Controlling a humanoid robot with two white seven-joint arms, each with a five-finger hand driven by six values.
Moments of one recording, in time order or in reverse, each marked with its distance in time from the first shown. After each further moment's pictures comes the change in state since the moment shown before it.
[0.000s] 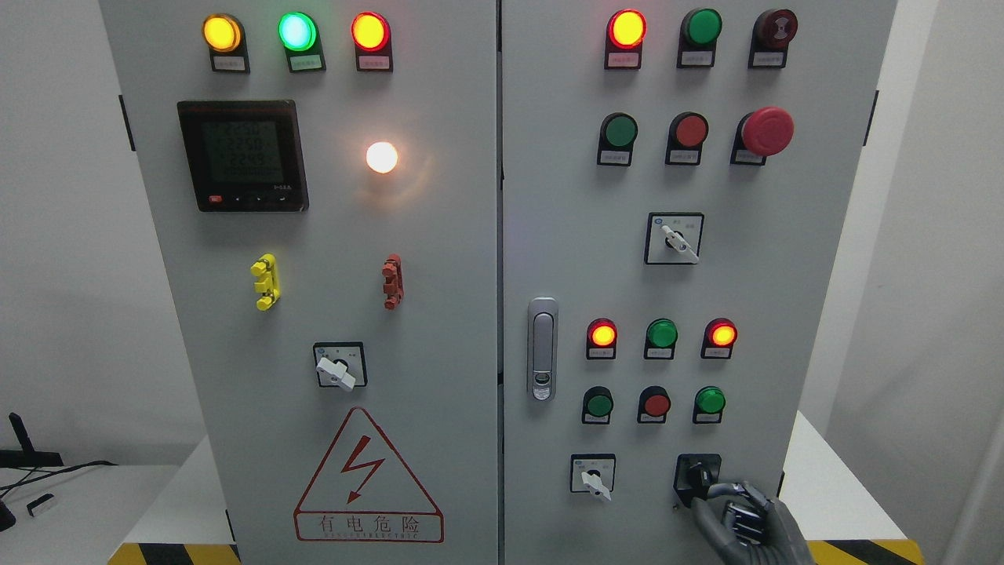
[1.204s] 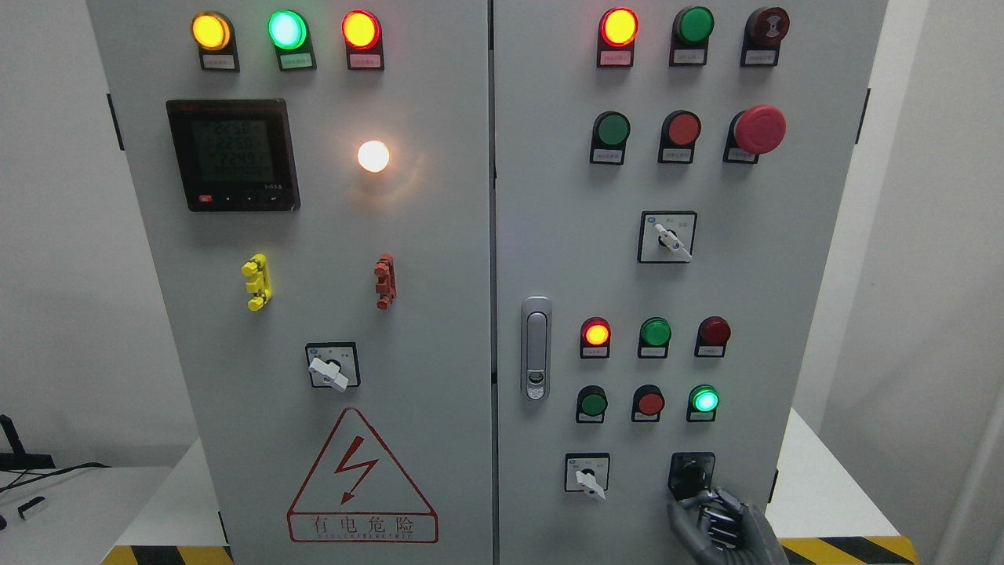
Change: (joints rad) left arm 0.000 0.000 0.000 0.000 0.000 0.000 0.000; right arm -0.002 0.020 0.039 -0.005 0.001 0.003 0.009
